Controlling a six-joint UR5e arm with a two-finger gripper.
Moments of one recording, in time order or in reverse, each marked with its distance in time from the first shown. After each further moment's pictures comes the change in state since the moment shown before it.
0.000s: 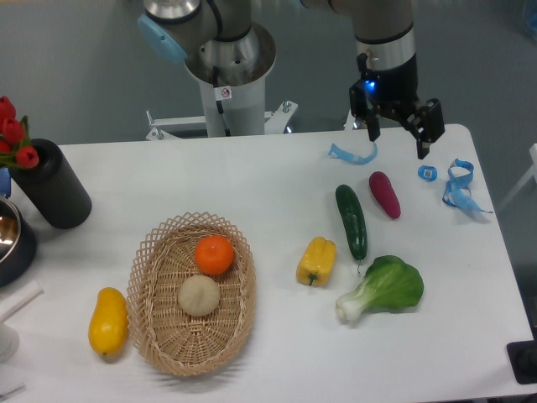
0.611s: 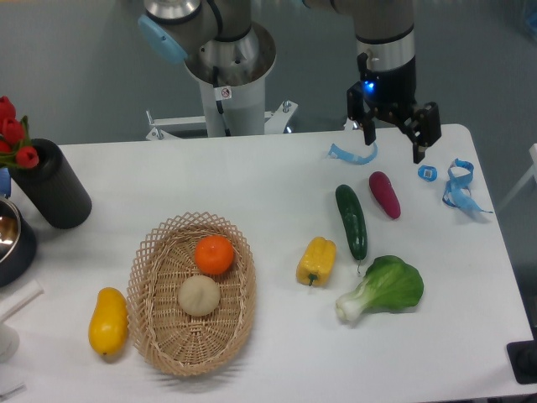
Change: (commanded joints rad) arm 0.017 -0.003 -0.028 -0.006 -0.113 0.000
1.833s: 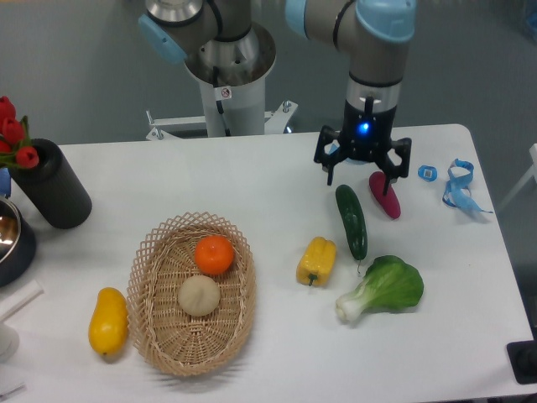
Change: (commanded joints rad) arm -0.038 -0.168 -0.031 0.009 -0.228 -0.584
